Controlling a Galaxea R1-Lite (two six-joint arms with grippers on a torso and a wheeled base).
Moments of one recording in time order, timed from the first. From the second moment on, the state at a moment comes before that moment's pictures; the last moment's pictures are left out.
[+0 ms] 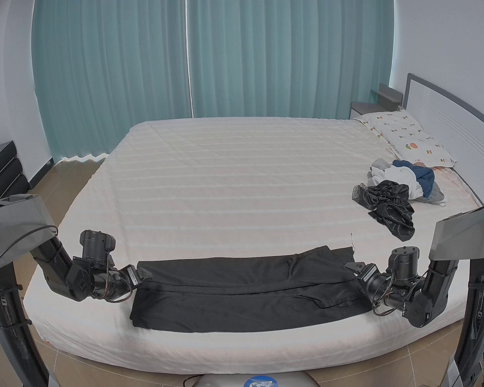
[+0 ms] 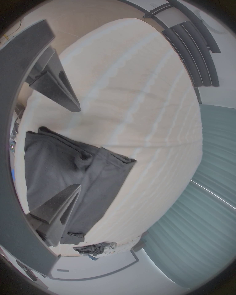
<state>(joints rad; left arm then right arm) -0.06 2.12 -0.66 -0.61 -0.08 -0.57 0.21 2.26 -0.39 -1.31 0.01 1.02</state>
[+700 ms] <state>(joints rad) -0.11 2.27 -0.73 -0.64 -0.05 -0.57 0.21 2.27 -0.40 -1.31 0.01 1.02</state>
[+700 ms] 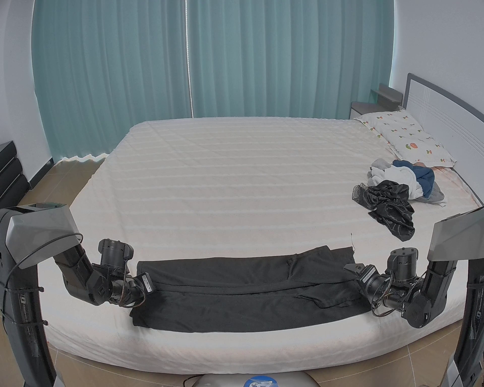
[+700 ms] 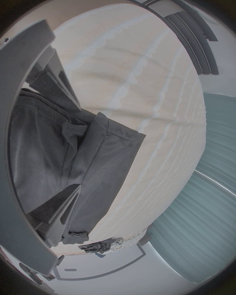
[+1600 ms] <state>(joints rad) -0.06 2.27 -0.70 -0.65 0.02 -0.58 0.21 2.27 -0.38 -1.33 0.00 1.02</state>
